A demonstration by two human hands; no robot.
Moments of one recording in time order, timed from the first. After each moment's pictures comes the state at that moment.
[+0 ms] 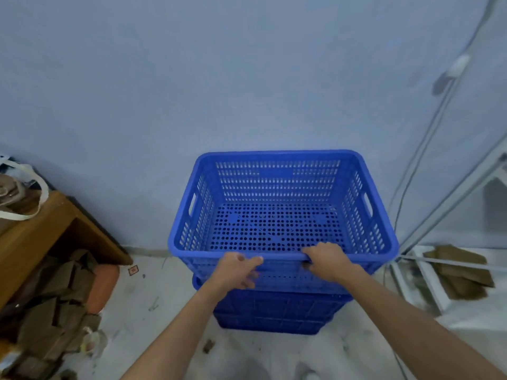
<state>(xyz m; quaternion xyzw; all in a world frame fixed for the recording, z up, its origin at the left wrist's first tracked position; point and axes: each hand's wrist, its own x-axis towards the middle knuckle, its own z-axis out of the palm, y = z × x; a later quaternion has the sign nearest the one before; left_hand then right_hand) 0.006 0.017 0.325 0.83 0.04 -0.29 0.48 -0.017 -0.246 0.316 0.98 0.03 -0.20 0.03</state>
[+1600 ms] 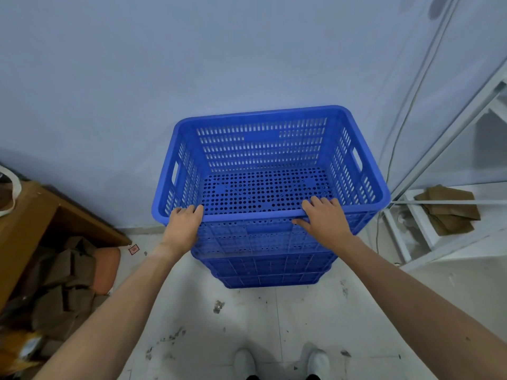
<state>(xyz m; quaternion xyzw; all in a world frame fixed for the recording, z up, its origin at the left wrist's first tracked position) 0.078 0.106 0.293 0.96 -0.25 -0.03 -0.10 -0.041 -0.242 0.280 1.00 -0.03 0.02 0.03</state>
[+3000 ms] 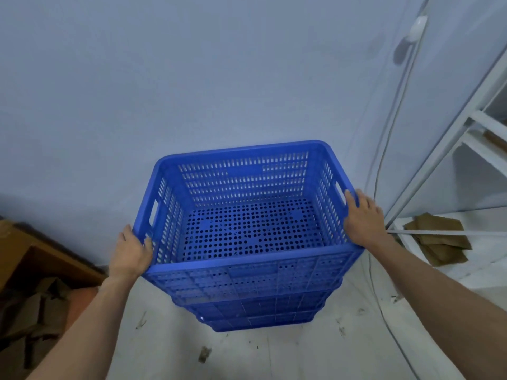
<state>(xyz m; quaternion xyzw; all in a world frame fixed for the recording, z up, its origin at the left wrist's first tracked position) 0.140 0.131 0.291 0.98 0.06 0.02 0.16 -0.009 -0.397 0.286 0.97 -0.26 0.00 -0.03</state>
